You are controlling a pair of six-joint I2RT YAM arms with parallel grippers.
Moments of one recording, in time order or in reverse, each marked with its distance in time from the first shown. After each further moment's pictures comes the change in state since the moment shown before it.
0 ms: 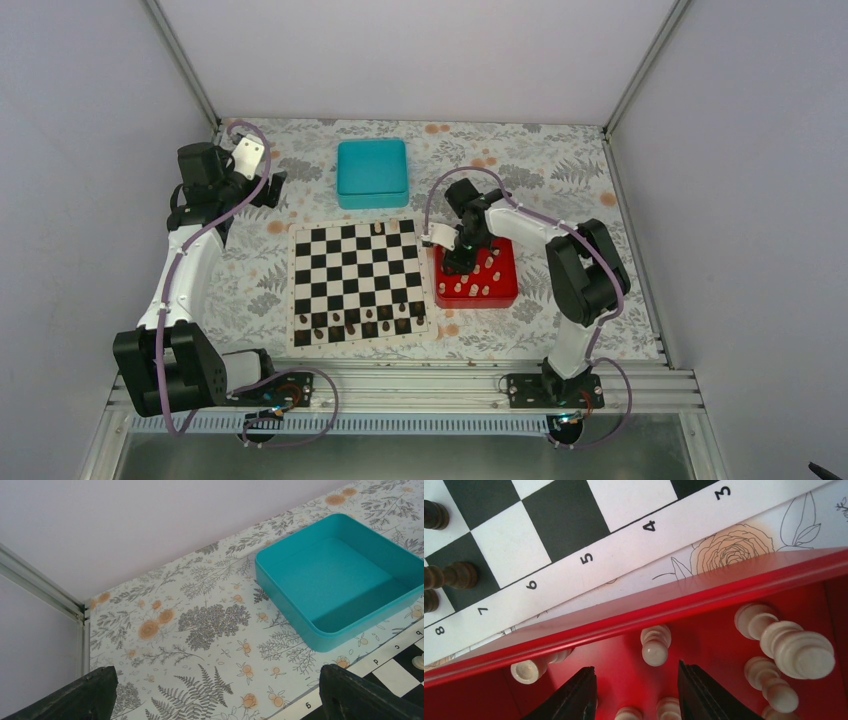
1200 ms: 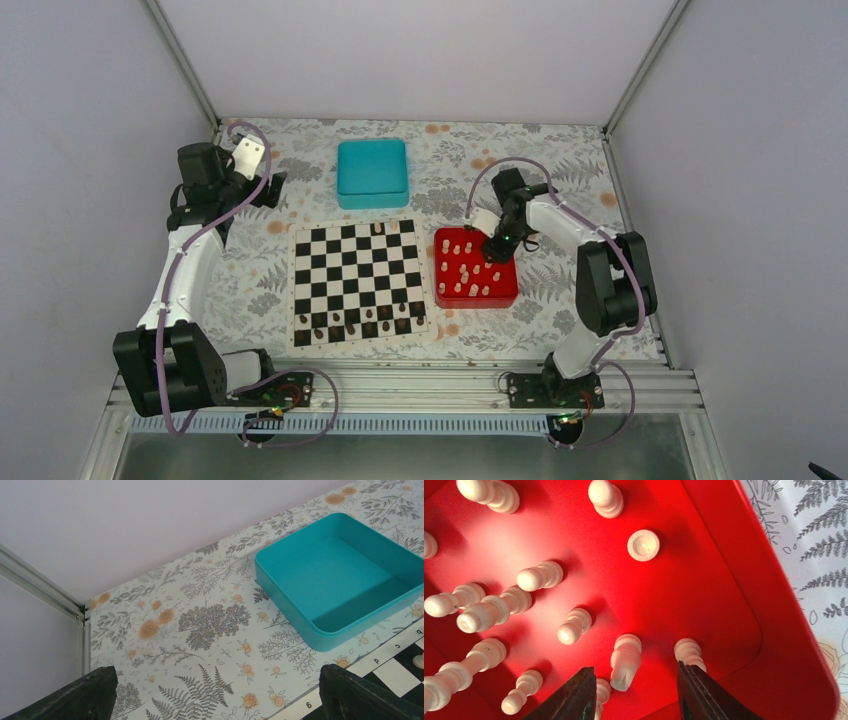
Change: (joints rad) left arm 0.000 0.000 0.000 0.000 0.000 0.008; right arm -0.241 -0.125 -0.061 -0.045 0.133 0.006
